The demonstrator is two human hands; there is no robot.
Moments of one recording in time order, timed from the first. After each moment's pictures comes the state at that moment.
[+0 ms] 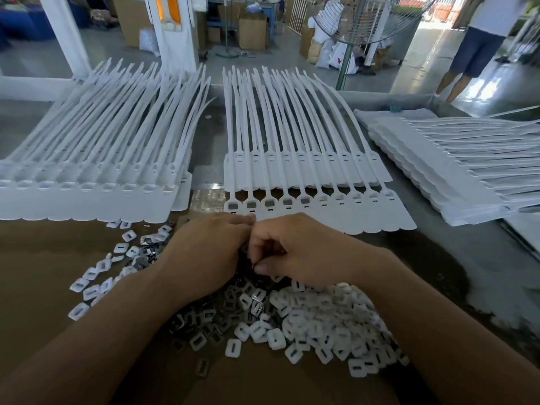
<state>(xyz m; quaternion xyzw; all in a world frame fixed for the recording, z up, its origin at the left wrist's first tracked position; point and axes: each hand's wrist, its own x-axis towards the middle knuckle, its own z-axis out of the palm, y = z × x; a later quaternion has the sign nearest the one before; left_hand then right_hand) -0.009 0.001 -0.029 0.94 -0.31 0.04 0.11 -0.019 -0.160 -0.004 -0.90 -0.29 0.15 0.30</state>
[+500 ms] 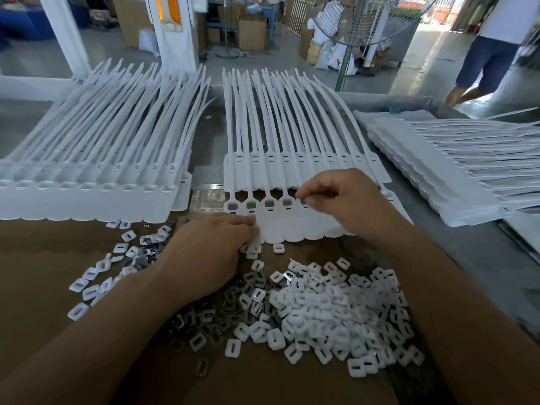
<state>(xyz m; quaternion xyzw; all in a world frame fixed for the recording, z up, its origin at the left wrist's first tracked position) -0.008 0.002 -0.034 0.95 -0.30 0.04 0.08 0.007 -0.206 -0.002 -0.91 -0.10 -0.02 0.41</state>
